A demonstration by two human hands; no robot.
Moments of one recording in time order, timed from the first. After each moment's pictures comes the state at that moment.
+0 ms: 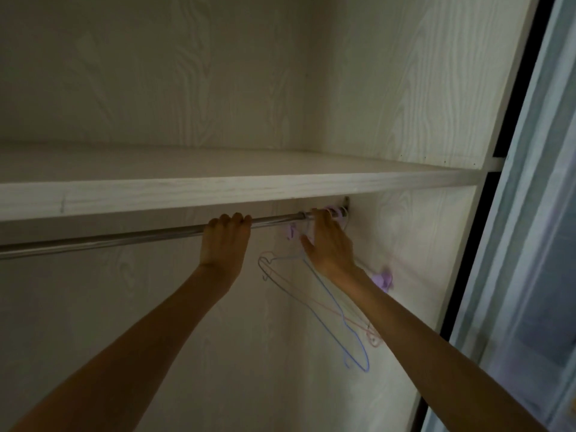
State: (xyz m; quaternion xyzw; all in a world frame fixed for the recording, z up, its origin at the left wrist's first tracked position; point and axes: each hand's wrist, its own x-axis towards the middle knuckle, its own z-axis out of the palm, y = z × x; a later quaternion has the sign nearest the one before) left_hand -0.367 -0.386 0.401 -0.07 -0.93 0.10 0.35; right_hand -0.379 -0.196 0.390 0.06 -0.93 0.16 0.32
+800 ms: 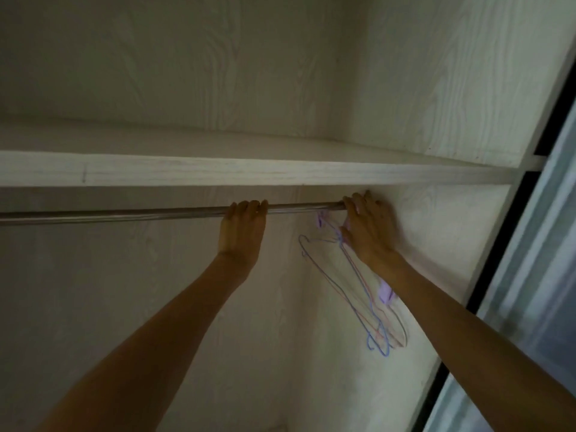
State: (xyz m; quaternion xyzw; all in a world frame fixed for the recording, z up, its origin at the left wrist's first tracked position) left_hand -0.359 -0.380 0.393 -0.04 -0.94 0.02 0.33; right_hand -0.412 -0.144 0.393 0.08 -0.93 -0.11 0.35
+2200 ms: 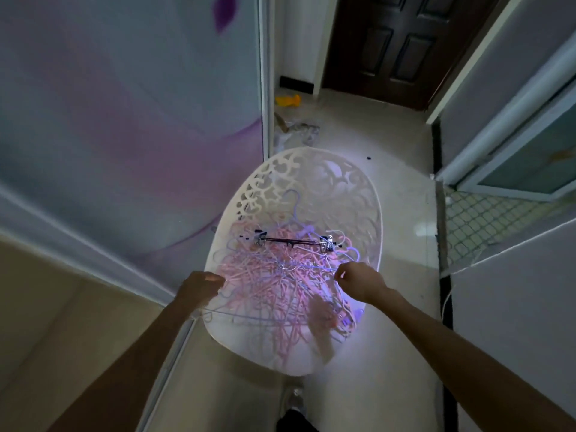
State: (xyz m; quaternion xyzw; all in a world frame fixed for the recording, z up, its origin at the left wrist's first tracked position) left_hand -0.091 0.019 -0.054 -0.11 -0.84 -0.27 -0.45; right_hand 0.168 0.219 -0.030 -0.44 -0.85 0.22 -0.18
